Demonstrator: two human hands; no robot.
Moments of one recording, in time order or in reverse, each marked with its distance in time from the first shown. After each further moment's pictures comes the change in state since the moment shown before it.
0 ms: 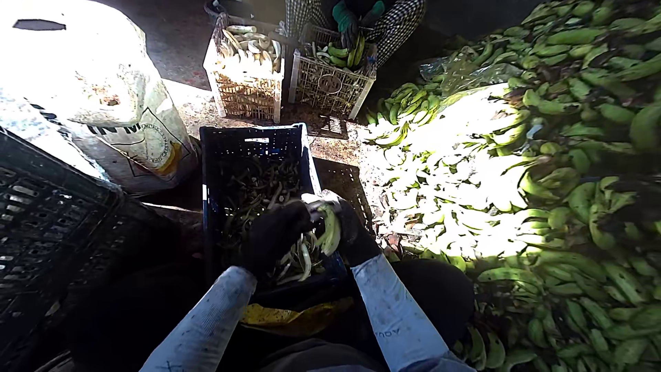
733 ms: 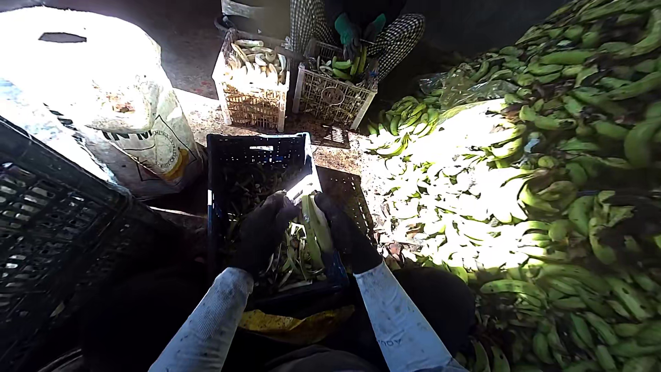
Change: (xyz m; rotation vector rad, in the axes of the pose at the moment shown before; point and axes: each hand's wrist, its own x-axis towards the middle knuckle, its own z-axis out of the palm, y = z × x) left_hand -0.003 -0.001 -0.022 -0.276 0.212 -0.179; right_hand 0.002 -0.016 0.030 -0.482 -0.044 -0.075
